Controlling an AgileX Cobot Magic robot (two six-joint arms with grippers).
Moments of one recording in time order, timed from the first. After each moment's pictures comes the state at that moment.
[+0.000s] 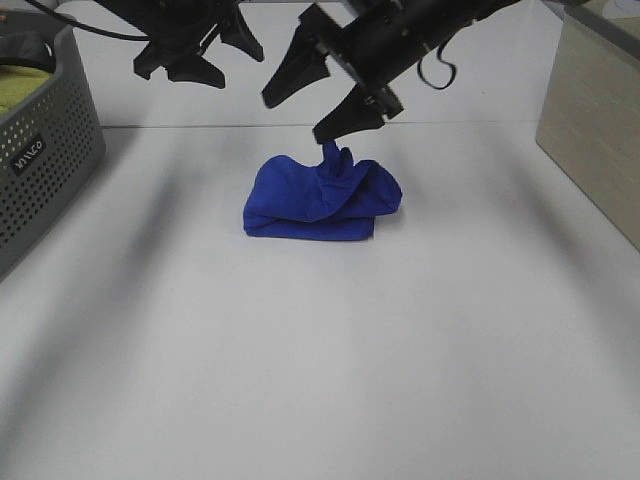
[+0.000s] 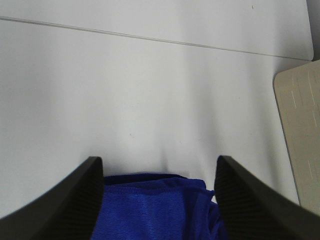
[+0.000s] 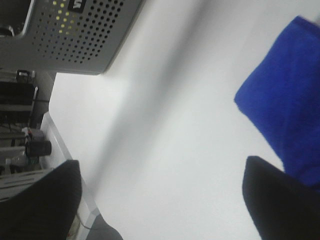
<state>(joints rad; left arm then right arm) -0.19 2.45 -2.33 -0.62 0.94 -0.07 0.31 2.34 -2.06 0.90 1.21 -0.30</state>
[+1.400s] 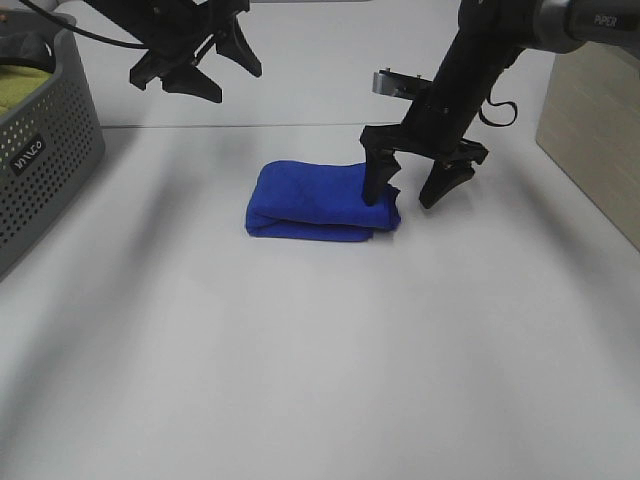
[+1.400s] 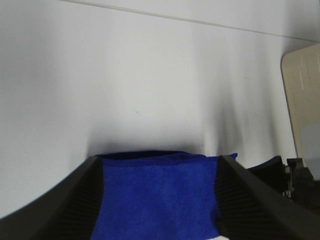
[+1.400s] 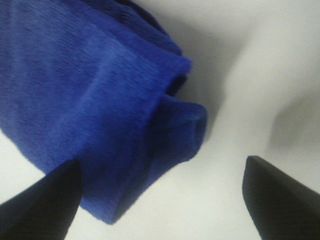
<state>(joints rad) -0.18 2.45 -2.33 -0.61 1.04 -0.06 0.25 2.44 -2.06 0.34 1.21 -0.12</state>
